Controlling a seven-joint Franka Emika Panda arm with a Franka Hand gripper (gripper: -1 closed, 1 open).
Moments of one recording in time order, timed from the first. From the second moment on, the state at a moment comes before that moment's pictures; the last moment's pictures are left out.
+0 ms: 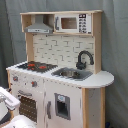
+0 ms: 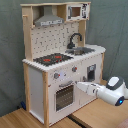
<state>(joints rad) -0.47 -1.48 1.58 -2.51 -0.67 2.92 0.17</state>
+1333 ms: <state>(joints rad) -0.40 -1.48 1.62 -2.51 -0.67 2.82 0.61</state>
